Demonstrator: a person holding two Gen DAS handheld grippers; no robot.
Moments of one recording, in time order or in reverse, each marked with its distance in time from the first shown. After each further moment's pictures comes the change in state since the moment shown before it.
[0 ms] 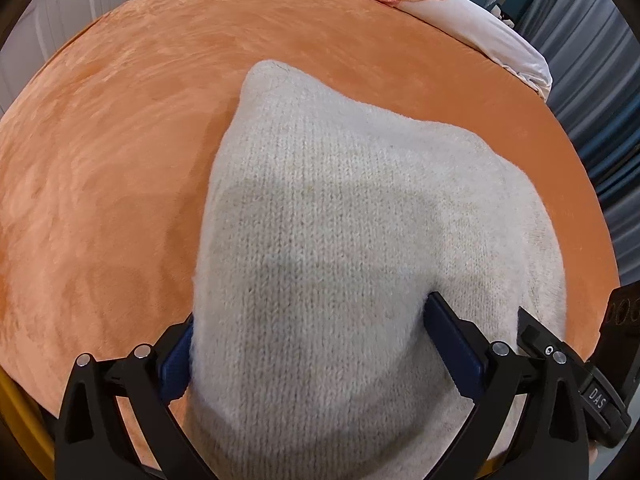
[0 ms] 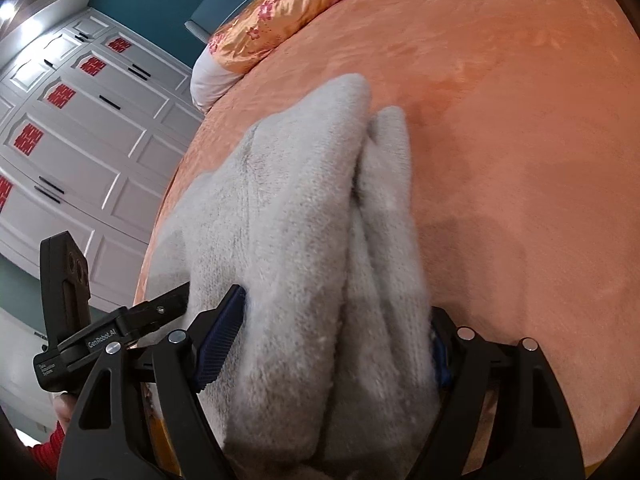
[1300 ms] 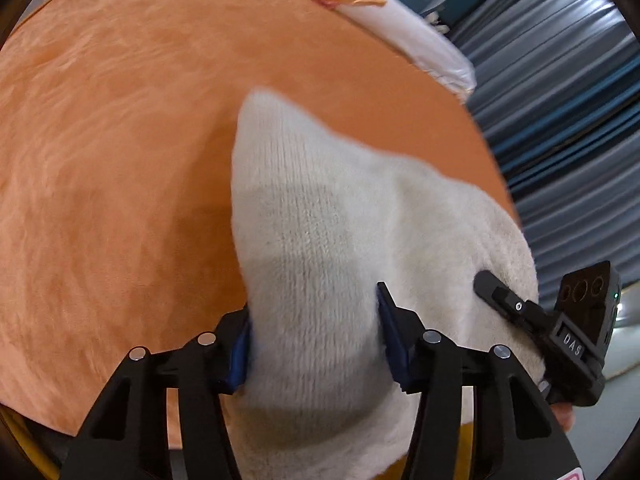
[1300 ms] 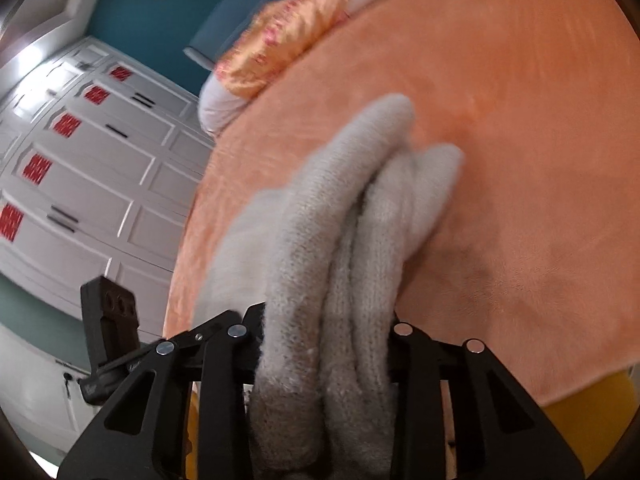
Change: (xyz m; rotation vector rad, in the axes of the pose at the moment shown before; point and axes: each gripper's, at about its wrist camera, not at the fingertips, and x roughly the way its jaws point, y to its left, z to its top) left arm -0.066 0.033 -0.003 0.024 0.040 -0.380; right arm -0.072 0.065 0.004 0.026 -0.101 0.020
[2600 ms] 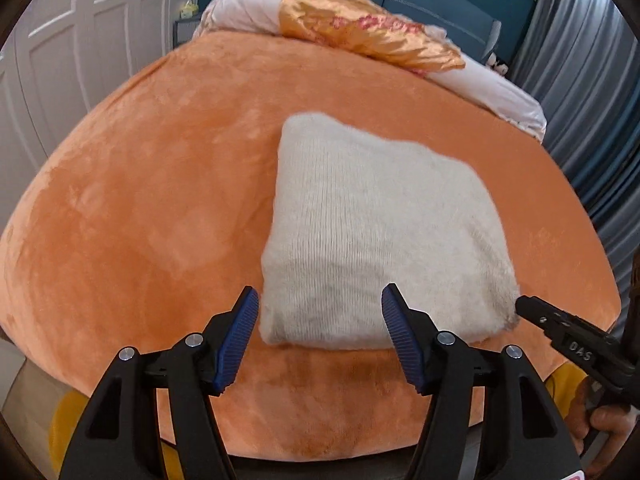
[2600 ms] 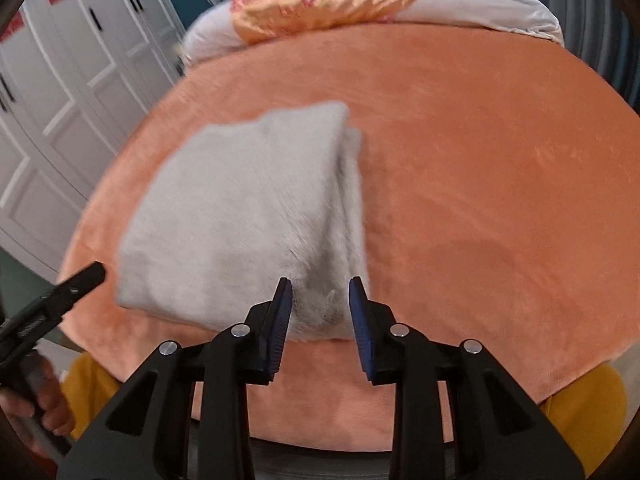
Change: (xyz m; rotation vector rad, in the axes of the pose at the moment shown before) left arm -0.095 0.119 -0.015 0.032 -0.208 0.378; right arm 0.115 0.123 -0.066 -0.287 0.099 -0.406
